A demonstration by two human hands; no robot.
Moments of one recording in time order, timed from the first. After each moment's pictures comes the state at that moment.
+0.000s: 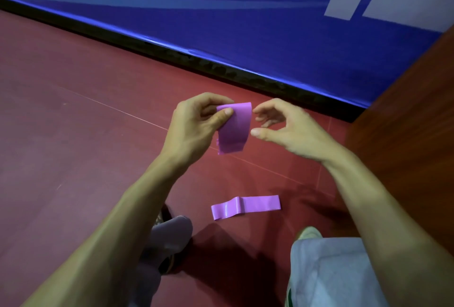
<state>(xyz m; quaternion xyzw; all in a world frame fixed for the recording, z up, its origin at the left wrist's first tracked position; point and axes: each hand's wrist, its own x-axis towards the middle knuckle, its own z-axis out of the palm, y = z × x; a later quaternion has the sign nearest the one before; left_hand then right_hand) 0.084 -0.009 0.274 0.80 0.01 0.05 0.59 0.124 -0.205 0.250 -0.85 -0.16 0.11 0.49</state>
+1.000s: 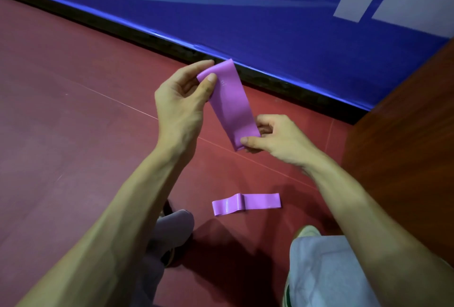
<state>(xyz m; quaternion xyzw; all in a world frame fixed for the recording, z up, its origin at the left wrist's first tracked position) 0.086 0.004 0.285 0.66 0.09 0.20 0.72 0.112 -0.169 0.236 -0.81 -0.10 0.19 0.54</state>
